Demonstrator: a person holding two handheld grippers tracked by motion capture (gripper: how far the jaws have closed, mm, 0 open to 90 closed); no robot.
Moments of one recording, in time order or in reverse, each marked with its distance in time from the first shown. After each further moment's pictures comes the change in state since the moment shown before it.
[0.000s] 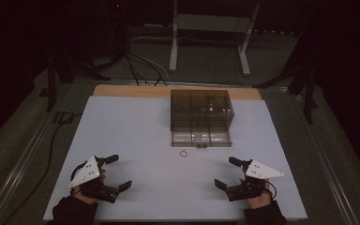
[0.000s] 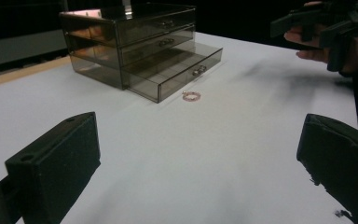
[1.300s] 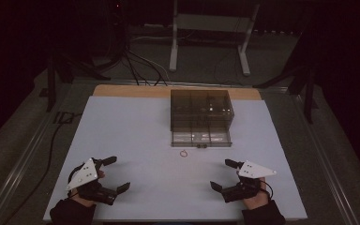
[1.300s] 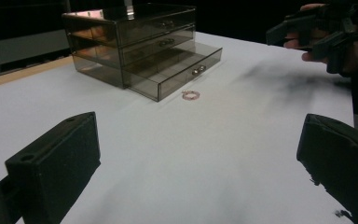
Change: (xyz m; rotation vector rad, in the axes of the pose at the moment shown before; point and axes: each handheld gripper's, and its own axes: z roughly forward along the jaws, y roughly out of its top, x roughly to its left) left arm -0.003 0.000 -0.006 0.003 0.008 -0.004; right arm 0.006 0.000 0.010 0.093 0.002 -0.010
